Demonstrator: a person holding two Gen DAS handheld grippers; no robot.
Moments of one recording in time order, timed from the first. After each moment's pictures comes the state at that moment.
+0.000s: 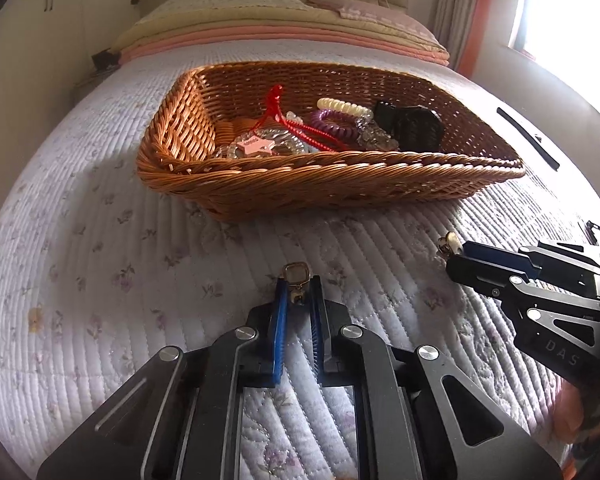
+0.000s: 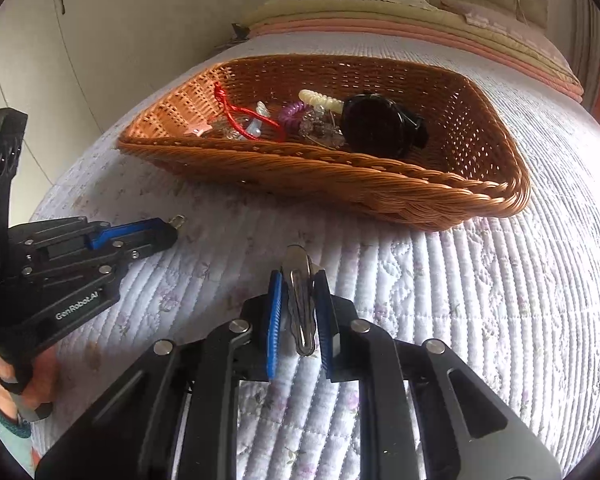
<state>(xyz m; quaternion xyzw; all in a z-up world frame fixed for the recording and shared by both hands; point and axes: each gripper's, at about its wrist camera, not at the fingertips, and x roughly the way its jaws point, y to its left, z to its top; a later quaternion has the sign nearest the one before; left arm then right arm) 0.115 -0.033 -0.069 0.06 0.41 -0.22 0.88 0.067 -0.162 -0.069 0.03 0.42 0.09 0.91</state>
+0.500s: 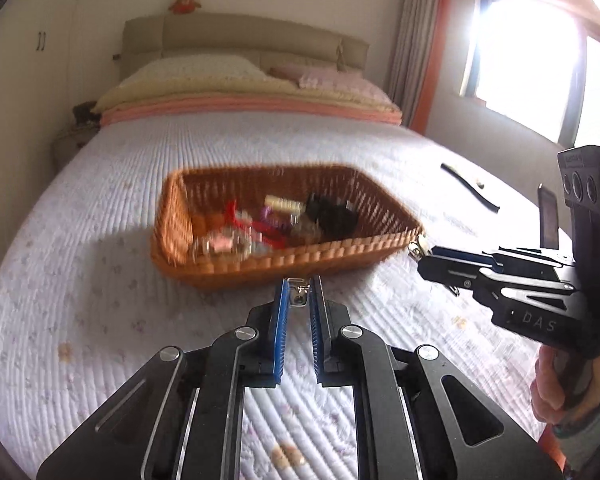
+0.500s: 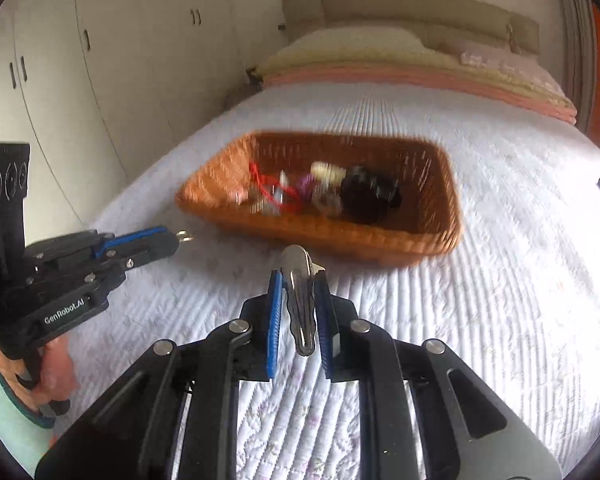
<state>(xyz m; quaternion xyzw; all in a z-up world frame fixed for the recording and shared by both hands) 0.059 -0.018 0.010 0.01 0.29 -0.29 0.91 0.017 -0.177 0.004 0.04 0.33 0.10 0.94</state>
